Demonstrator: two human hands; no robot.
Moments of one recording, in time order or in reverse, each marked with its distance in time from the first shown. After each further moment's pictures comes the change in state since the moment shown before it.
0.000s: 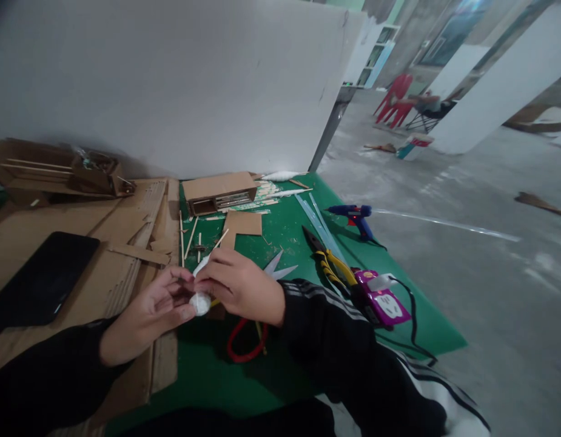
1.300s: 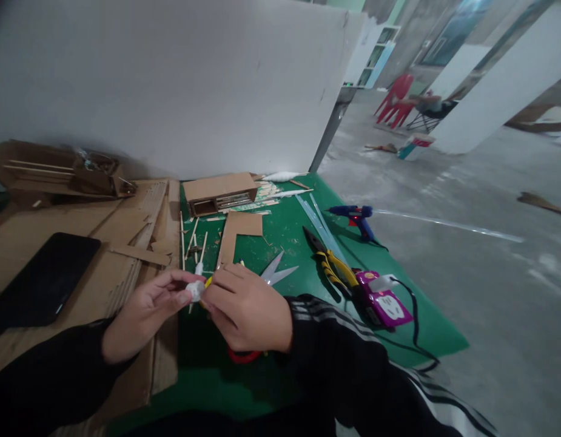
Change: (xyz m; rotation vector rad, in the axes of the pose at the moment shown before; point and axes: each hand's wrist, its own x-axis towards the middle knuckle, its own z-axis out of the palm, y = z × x) left_hand 0.005 0.005 -0.004 0.188 0.118 0.008; right_hand -0.015 -0.019 0.000 -0.263 -0.121 -0.064
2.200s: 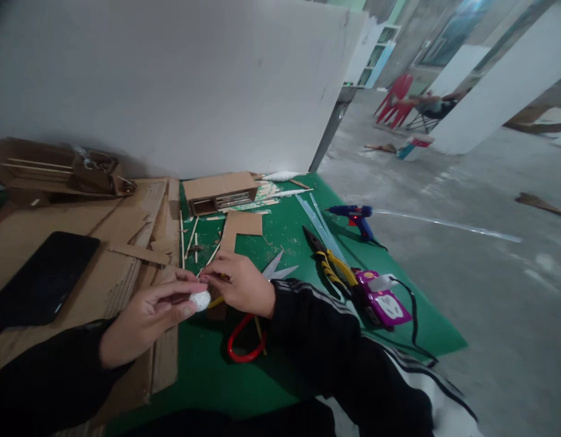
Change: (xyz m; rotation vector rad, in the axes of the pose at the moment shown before) left_hand -0.006 0.001 0.001 0.073 -0.072 0.049; right_hand 0.011 0.035 0.032 0.346 0.121 0.258
